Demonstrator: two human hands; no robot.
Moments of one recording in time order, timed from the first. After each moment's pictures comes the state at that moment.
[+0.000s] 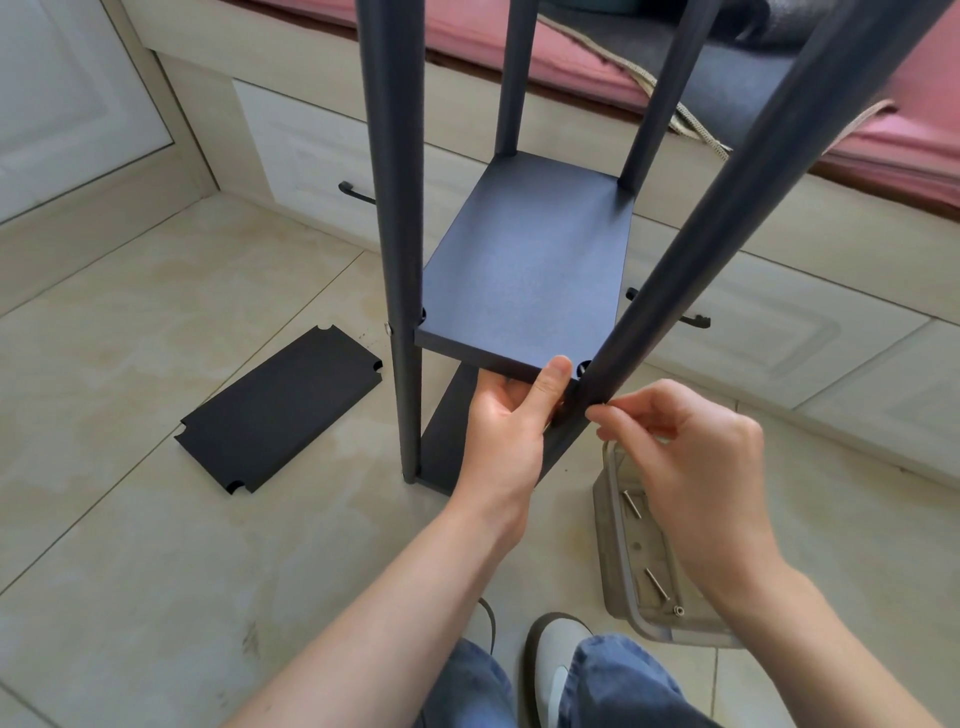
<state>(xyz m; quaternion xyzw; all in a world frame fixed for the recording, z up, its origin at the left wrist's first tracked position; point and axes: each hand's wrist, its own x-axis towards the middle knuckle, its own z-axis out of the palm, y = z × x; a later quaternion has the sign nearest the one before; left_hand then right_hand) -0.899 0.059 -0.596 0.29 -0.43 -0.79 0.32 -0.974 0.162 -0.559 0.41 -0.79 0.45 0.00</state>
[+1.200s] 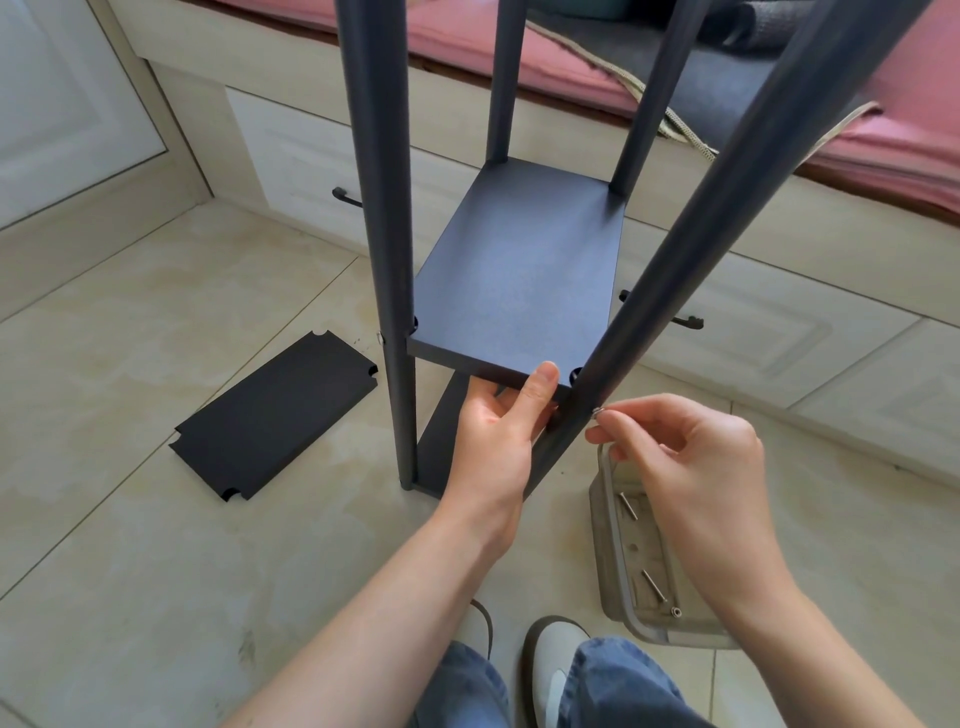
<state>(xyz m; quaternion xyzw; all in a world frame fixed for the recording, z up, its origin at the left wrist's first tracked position) -0.896 0.059 -0.597 0.28 -0.44 -0.79 0.31 -0.969 0.169 -0.550 0.35 -0.79 0.49 -0.08</state>
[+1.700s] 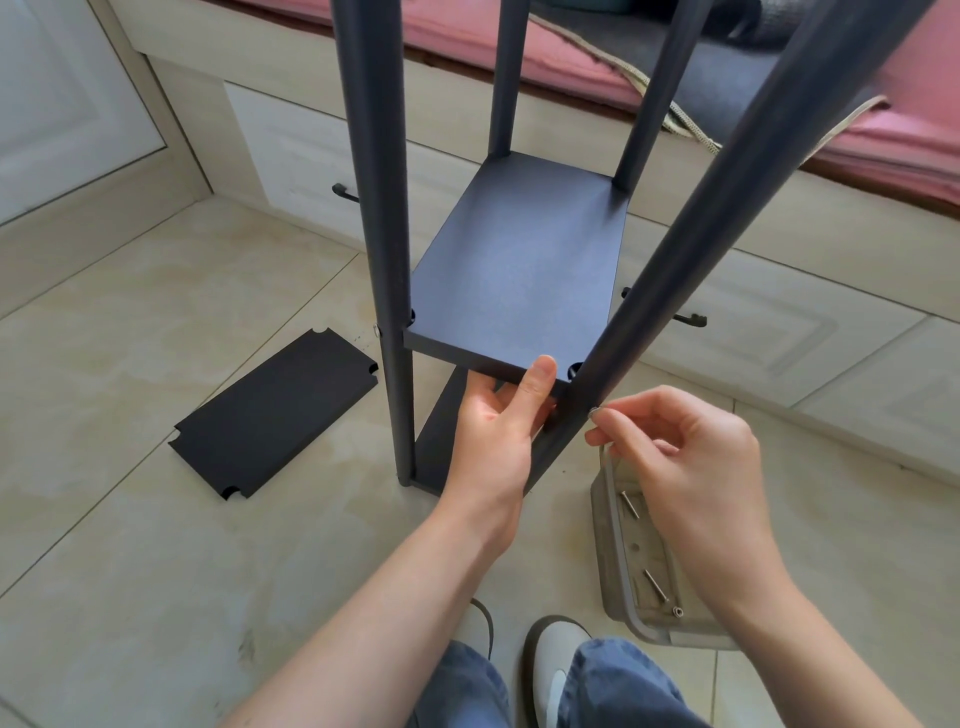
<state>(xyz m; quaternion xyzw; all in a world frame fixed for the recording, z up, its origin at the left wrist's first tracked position) -0.897 0.058 -0.596 0.27 -0.43 -0.80 0.32 -0.967 0.165 -0.549 0.33 -0.79 0.51 -0.11</state>
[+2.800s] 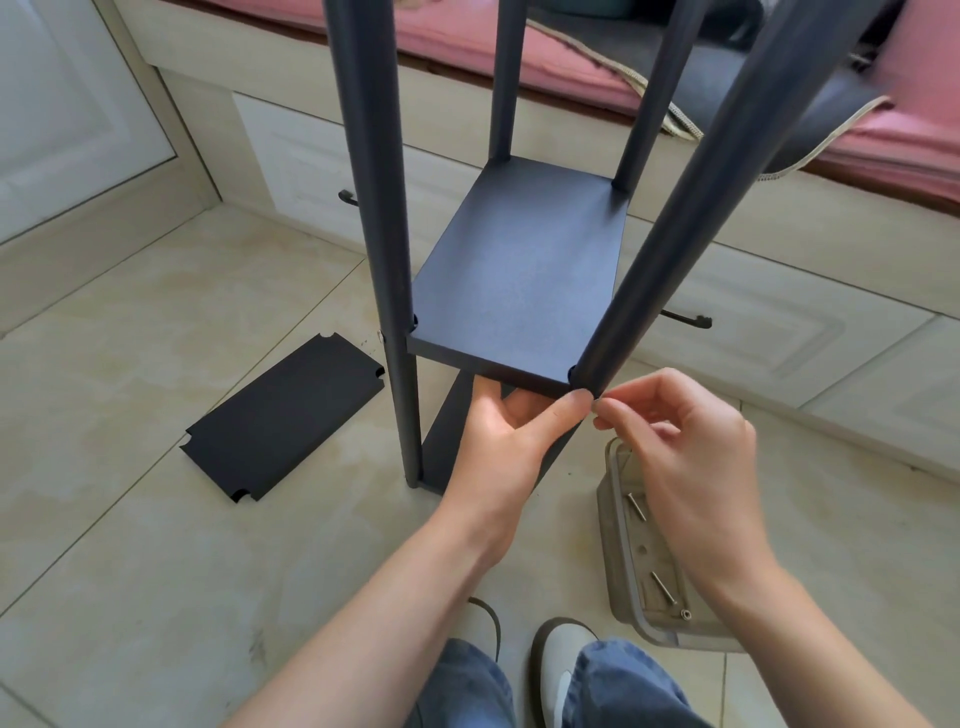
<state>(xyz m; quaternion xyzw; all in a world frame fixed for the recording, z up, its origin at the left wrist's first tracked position) -0.886 0.057 -0.591 0.26 -0.49 -0.79 0.26 -0.975 0.158 -0.557 0.36 -0.78 0.51 -0.05</state>
